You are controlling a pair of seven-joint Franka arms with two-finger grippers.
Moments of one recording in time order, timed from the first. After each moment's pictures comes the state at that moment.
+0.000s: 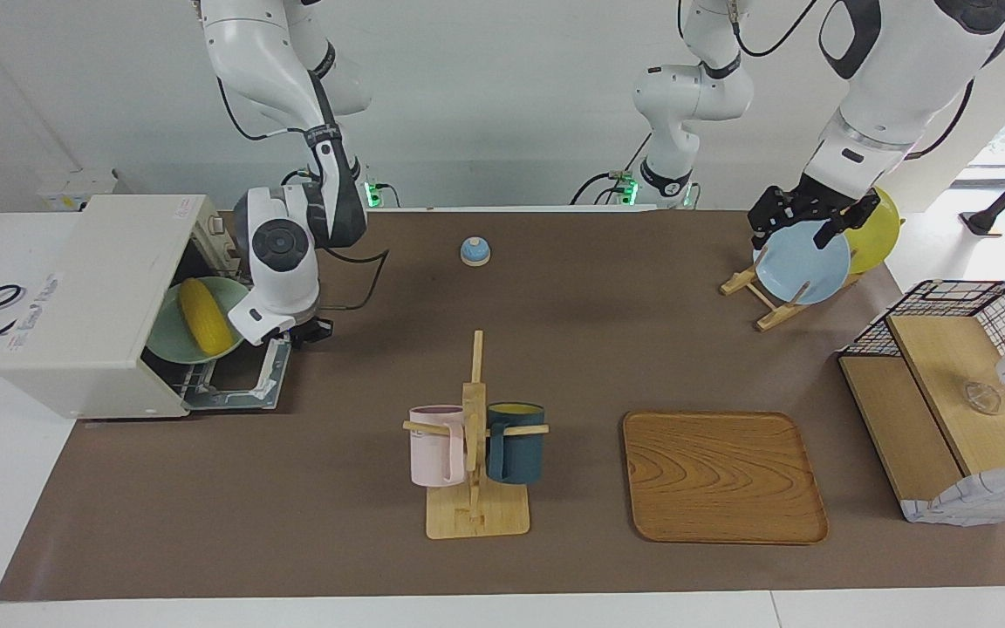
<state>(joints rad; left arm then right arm) -0.16 -0.01 0.04 -1.61 -0.02 1.57 -0.08 0.08 0.18 0.04 -2.08 -0.28 2.03 0.23</state>
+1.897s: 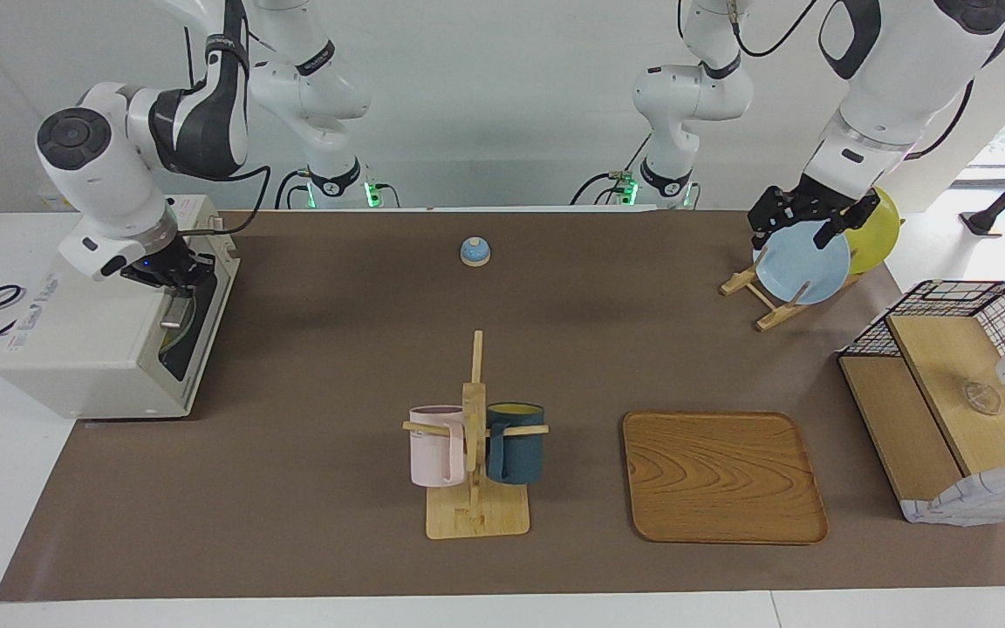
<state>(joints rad) -0.16 -0.01 0.04 -1.61 -0.02 1.57 -0.08 -0.18 0.00 0.02 -1.94 -0.12 1.80 -0.23</state>
